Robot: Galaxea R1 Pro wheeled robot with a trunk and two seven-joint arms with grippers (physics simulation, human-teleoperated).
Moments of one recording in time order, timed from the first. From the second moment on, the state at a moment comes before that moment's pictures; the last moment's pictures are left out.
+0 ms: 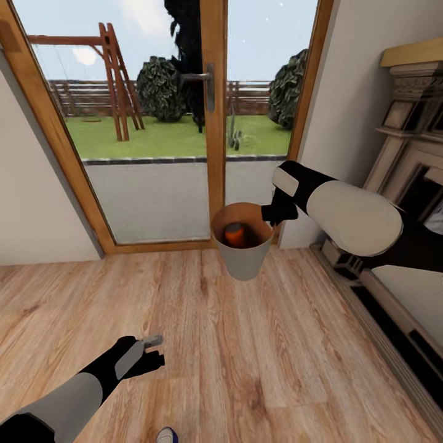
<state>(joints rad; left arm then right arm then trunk) -0.74 0.10 -0.46 -0.38 0.82 0.60 0.26 -1.79 0.13 -0.49 0.05 0.26 1.05 -0.33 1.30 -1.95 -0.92</state>
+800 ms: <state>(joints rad) -0.73 0.10 -0.46 -0.38 0.82 0.60 0.26 -1.78 0.13 -0.48 0.05 0.27 1.05 -0.33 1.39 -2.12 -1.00</state>
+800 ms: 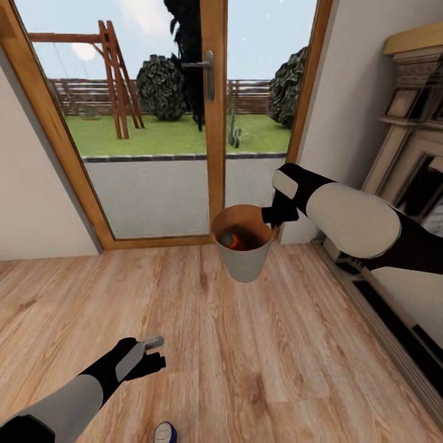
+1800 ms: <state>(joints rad) -0.68 0.06 -0.46 -0.33 0.82 0.60 0.26 -1.76 0.13 -0.48 0.05 0.27 1.05 -0.33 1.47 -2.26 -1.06</state>
